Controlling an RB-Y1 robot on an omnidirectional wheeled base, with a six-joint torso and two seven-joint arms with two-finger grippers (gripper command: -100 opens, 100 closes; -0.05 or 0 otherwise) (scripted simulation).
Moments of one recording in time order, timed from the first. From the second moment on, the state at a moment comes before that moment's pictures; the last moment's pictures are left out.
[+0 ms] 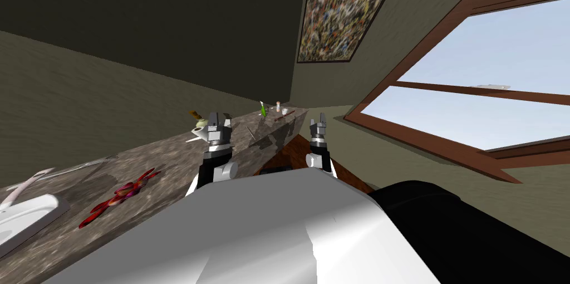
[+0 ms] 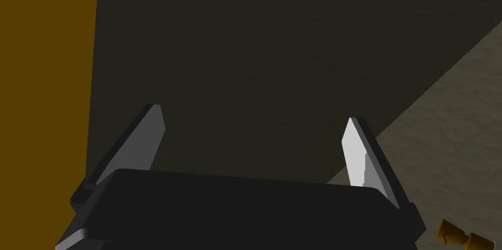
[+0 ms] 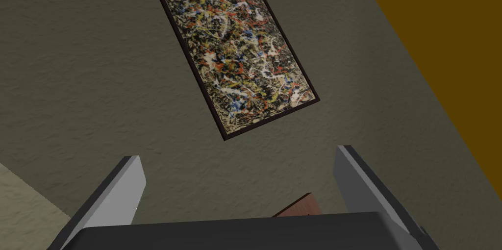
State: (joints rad) left arm 0.45 0.02 -0.02 -2.21 0.00 -0.44 -0.15; right arm 0.48 0.02 0.01 -2.25 -0.09 -0.36 0.07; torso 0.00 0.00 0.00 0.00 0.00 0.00
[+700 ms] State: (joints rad) left arm 0.52 0.20 0.02 -2.17 0.01 -0.31 -0.18; right arm 0.48 0.02 0.01 -2.25 -0.09 -0.36 0.07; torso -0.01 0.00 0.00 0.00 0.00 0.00
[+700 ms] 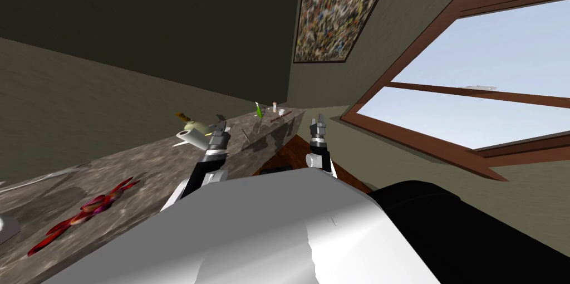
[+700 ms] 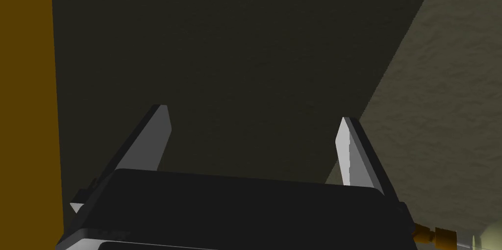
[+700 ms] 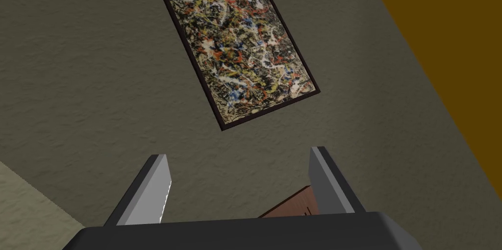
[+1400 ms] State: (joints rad) left arm 0.62 0.43 0.12 -2.08 0.05 -0.16 -0.21; right arm 0.48 0.02 0.01 -2.25 -0.09 -0.36 0.07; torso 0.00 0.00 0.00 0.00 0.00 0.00
